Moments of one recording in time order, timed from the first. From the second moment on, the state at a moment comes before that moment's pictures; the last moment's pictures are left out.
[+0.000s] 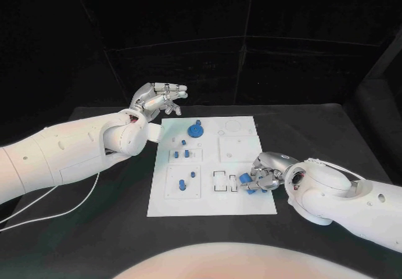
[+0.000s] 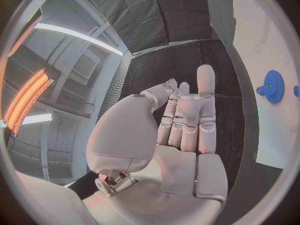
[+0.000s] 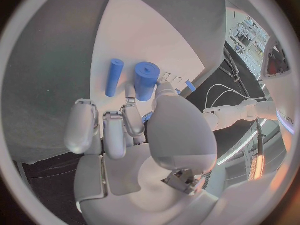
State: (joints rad) left arm 1.17 -0.79 -0.05 1.36 -0.02 -0.28 0.46; left_hand 1.29 -0.06 0.50 -0.11 0.05 1.02 0.18 0.15 0.07 1.09 0.10 0.29 0.10 1.30 0.01 1.16 0.66 0.18 1.23 0.11 0.66 0.69; right arm 0.98 -0.92 -0.04 1.79 -1.53 -0.20 -0.57; right_hand 1.24 -0.09 -0.14 0.29 0.34 1.00 0.08 0.38 0.19 1.39 0.01 1.32 1.19 1.47 -0.06 1.47 1.31 0.10 1.45 0.04 1.33 1.14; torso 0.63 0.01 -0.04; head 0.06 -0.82
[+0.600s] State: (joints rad) left arm 1.17 -0.79 -0.05 1.36 -0.02 -0.28 0.46; left_hand 1.29 -0.06 0.50 -0.11 0.05 1.01 0.18 0.15 0.07 1.08 0.10 0.29 0.10 1.30 0.01 1.16 0.66 0.18 1.23 0.11 0.65 0.69; right arm 0.97 -0.97 -0.04 1.87 -1.47 -0.39 -0.52; right_hand 1.30 -0.03 -0.14 0.28 0.48 1.01 0.07 0.43 0.20 1.40 -0.01 1.32 1.23 1.47 -0.08 1.49 1.31 0.08 1.46 0.03 1.34 1.17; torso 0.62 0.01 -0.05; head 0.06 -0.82
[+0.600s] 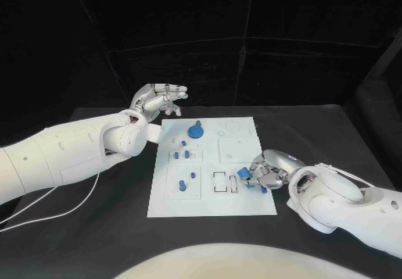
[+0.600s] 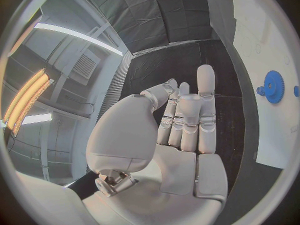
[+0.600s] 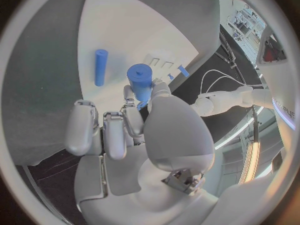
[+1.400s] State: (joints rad) left arm 1.17 -0.78 -0.05 1.36 -0.02 -0.28 0.46; left_hand 1.29 -0.06 0.50 -0.11 0.05 1.01 0.18 0.15 0.07 1.08 0.10 0.29 0.10 1.30 0.01 1.16 0.66 0.18 1.23 0.11 0.65 0.69; right arm 0.97 -0.83 -0.04 1.83 -1.35 -0.38 -0.52; right_hand 1.24 0.04 -0.19 0.29 0.35 1.01 0.07 0.47 0.28 1.40 -0.02 1.31 1.23 1.47 -0.08 1.49 1.31 0.08 1.46 0.03 1.35 1.18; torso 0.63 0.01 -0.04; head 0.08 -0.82
